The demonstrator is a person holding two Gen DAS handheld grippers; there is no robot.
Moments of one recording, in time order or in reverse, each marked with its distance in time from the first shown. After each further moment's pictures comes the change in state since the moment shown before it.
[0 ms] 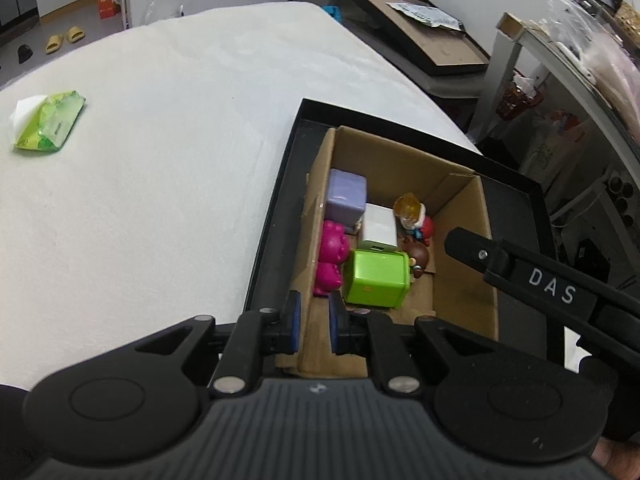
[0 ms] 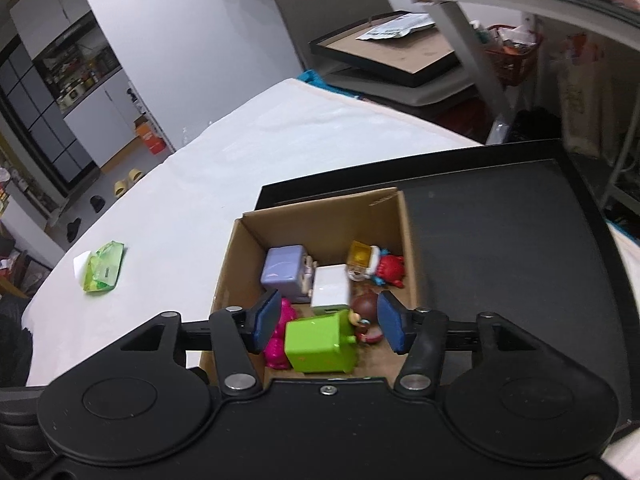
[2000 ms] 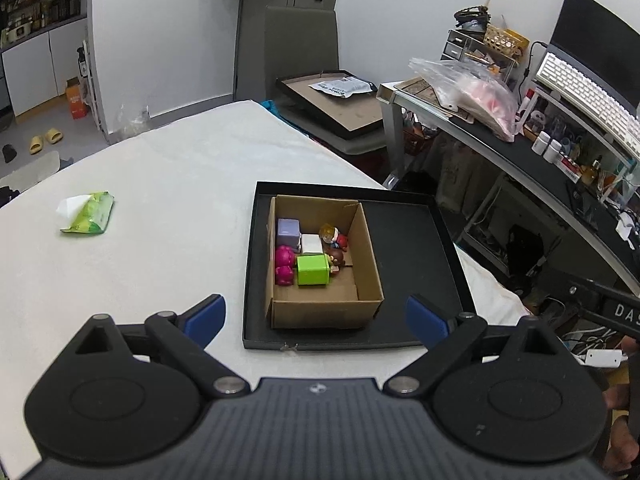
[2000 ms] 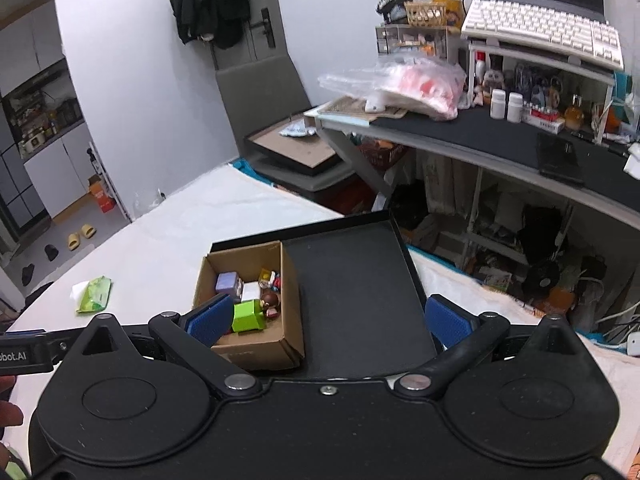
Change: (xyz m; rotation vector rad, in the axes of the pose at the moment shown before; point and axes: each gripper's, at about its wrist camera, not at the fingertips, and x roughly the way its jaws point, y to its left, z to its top) left arm -0.219 -0.024 -0.075 0.201 -0.216 -0.074; right arm -0.263 -0.015 -0.056 0.007 -0.234 -0.222
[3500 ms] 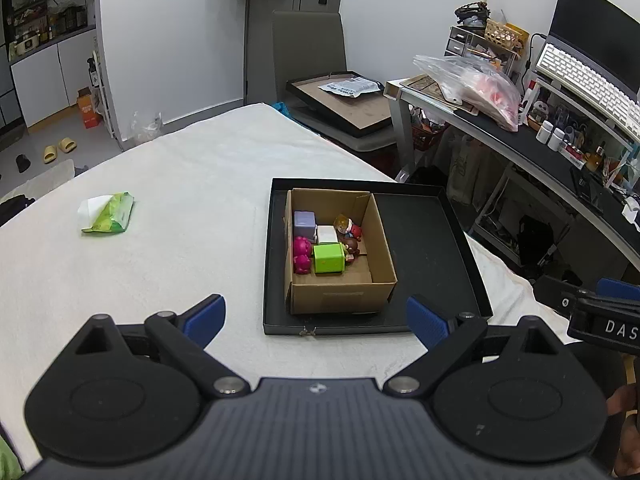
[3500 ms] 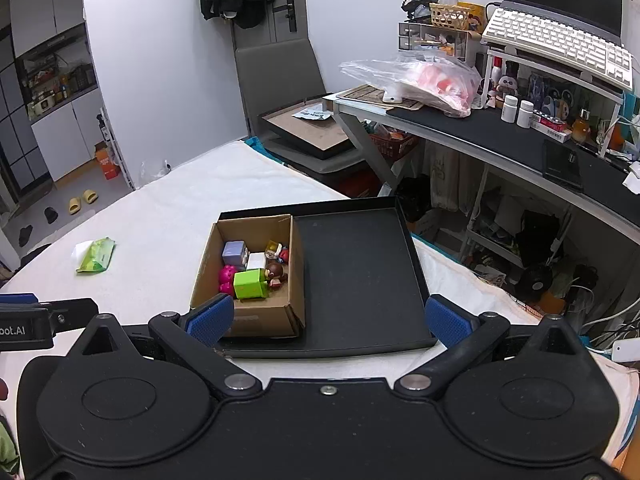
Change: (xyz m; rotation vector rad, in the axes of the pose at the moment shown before) left arm -0.021 0.002 -0.020 0.032 -0.012 0.050; right arm -0.016 0.021 -0.020 -0.094 0.045 -0.011
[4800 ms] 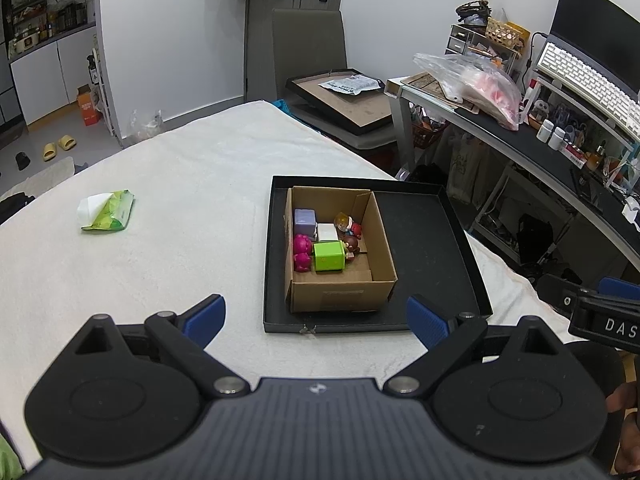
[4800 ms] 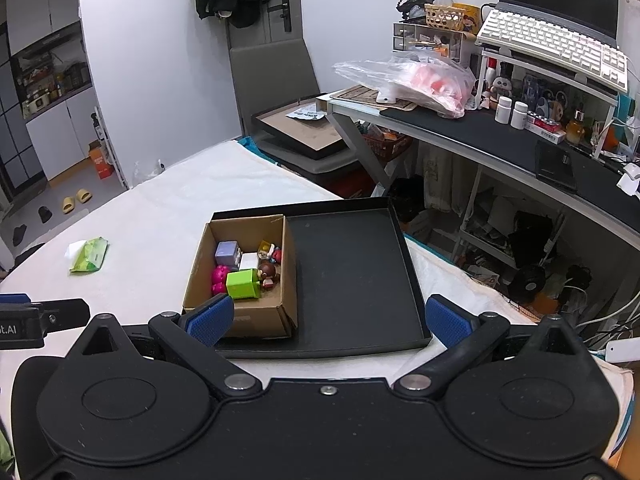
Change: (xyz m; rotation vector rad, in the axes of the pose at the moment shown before) left arm 0.001 -0.001 0.000 -0.005 0.008 0.000; right arm -0.002 -0.007 0.001 -0.006 0.000 -0.014
